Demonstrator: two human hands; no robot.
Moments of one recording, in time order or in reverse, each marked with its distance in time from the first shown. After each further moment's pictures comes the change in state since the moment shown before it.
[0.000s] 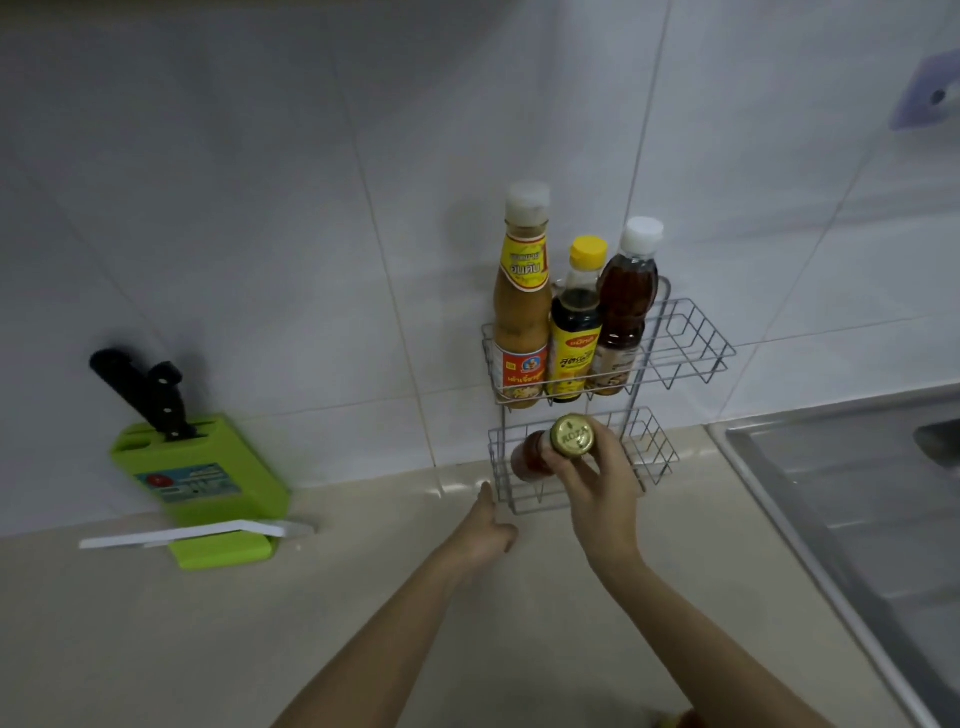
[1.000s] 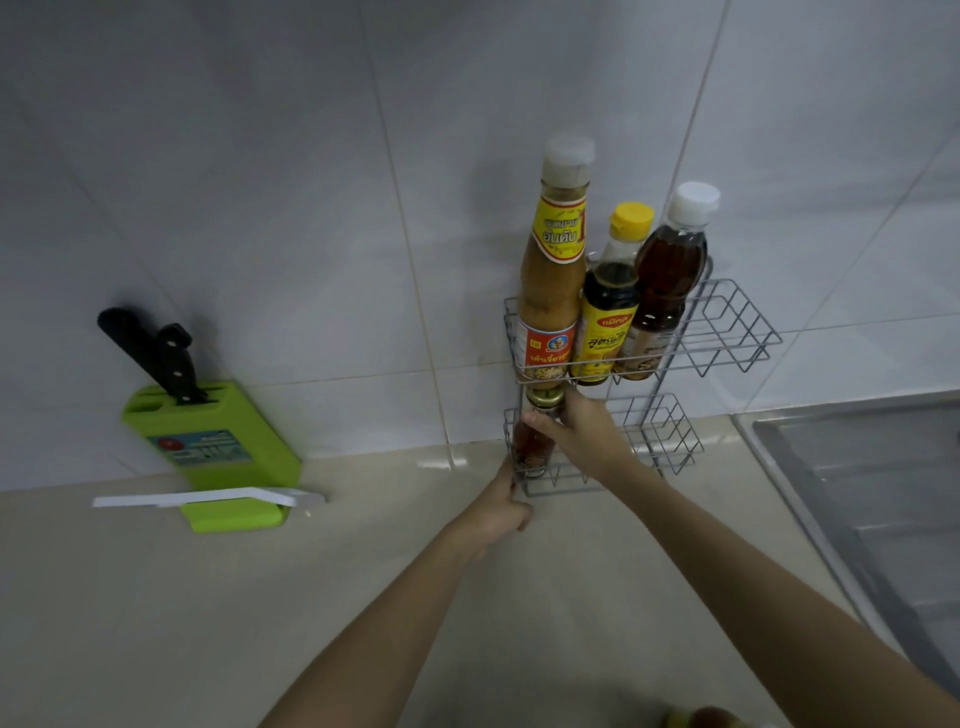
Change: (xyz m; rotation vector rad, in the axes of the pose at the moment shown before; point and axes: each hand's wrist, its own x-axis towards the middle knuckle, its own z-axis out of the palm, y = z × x) left_hand 0.022 -0.008 -0.002 -0.075 -0.034 0.128; right_hand 0.073 0.034 0.023 -0.553 -0.475 0.033
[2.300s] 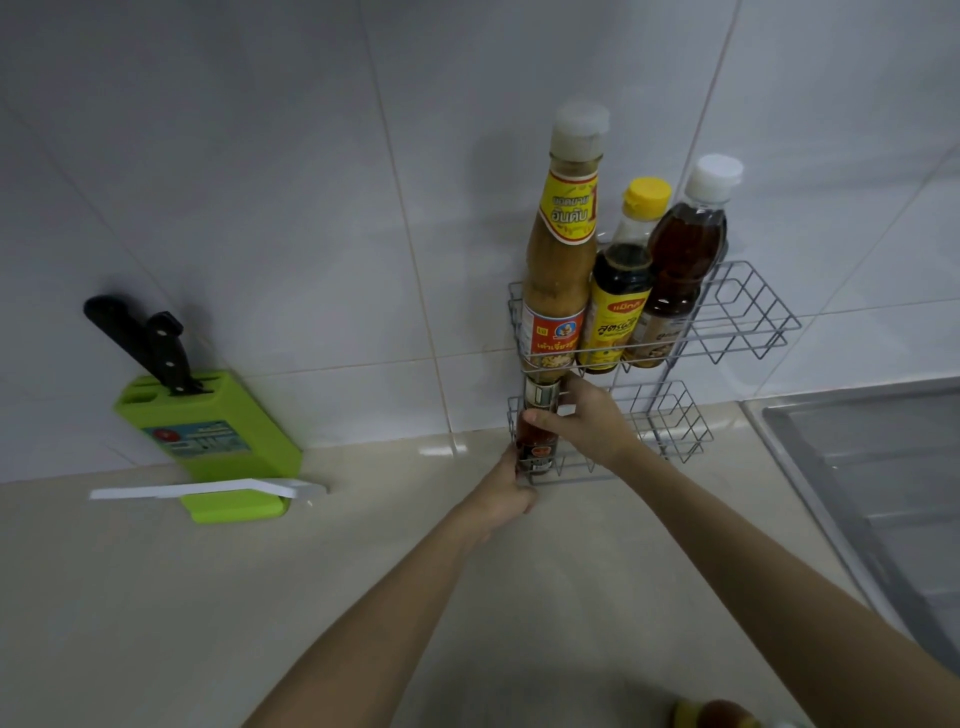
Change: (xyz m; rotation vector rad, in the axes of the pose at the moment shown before) left_hand 0.016 -0.006 -0.004 0.065 0.011 -0.040; right_hand 0.008 0.013 0.005 0.057 -0.042 -0.018
